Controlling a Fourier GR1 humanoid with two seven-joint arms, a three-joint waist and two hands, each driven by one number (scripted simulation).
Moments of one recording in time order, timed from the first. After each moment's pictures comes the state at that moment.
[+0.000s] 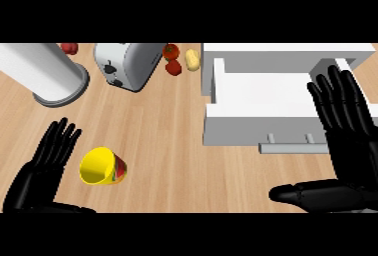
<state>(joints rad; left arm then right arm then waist) 0.15 0.11 0.16 -1.71 0.22 -0.36 -0.17 -0.10 -0.07 0.00 -2.04 -0.10 0.07 0.13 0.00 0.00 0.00</state>
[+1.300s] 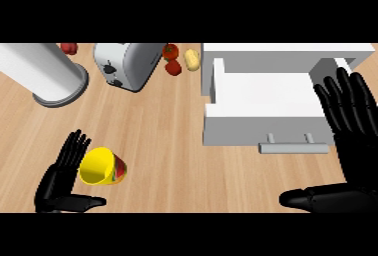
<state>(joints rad) -0.01 0.17 0.23 -1.05 0.06 -0.40 -0.61 -0.09 -0.08 -0.04 -2.06 -0.14 0.12 0.14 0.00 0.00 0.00</state>
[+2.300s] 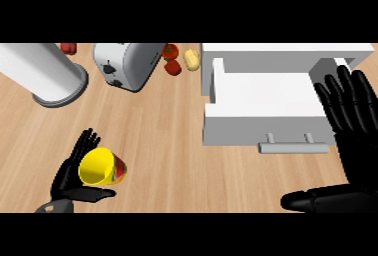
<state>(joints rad) -0.19 0.21 0.22 -0.66 0.02 -0.38 -0.80 -0.10 -0.08 -0.04 -2.08 -0.15 0.12 0.17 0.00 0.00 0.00</state>
